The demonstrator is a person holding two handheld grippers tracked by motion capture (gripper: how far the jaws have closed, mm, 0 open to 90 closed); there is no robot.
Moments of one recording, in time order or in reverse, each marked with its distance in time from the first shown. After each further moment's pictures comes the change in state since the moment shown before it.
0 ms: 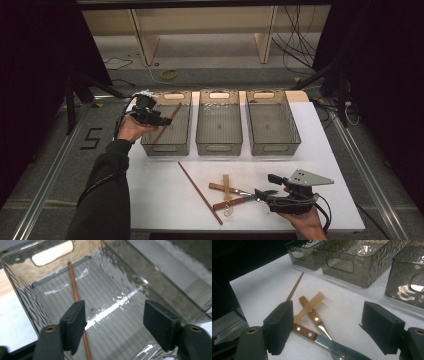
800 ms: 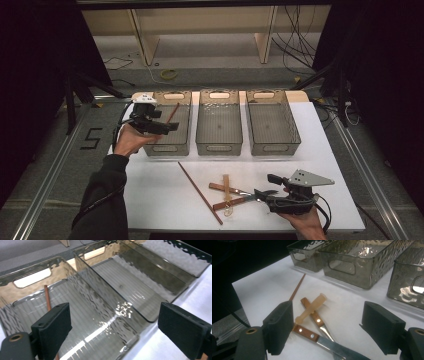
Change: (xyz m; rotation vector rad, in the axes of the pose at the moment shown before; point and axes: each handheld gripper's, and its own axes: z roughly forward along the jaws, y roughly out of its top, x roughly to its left) left arm -0.050 -0.010 -0.039 -0.175 -0.071 0.032; right arm 0.001 0.000 0.000 -0.012 0.009 -0.003
